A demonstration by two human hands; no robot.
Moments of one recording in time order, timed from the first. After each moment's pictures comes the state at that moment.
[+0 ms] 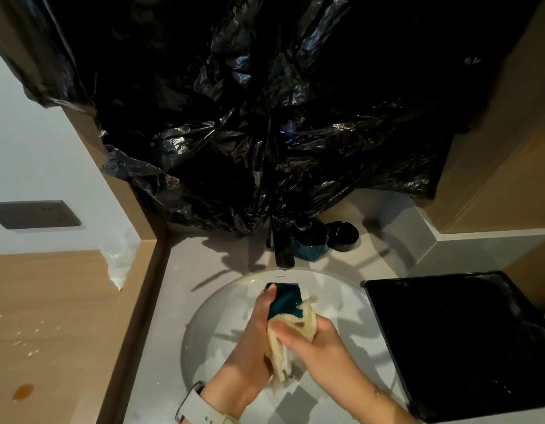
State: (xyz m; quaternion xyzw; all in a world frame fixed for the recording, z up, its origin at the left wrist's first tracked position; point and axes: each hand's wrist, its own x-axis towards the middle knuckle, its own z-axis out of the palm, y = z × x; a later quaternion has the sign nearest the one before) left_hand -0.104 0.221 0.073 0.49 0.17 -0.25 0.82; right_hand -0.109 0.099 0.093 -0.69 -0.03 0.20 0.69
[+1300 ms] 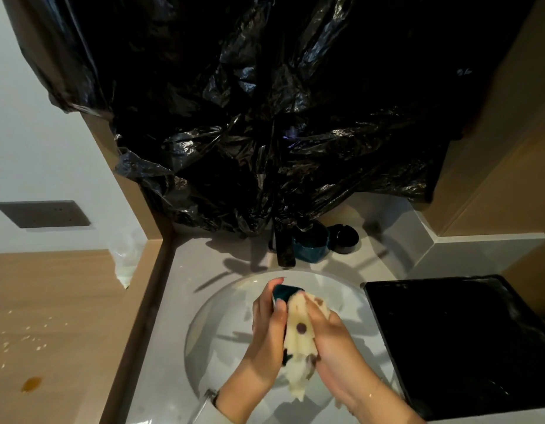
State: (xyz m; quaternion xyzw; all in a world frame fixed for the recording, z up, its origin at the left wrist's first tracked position) left_hand -0.109 0.203 0.057 0.69 0.08 -0.05 0.72; right_hand -0.113 0.099 0.105 -0.59 0.13 0.22 0.76
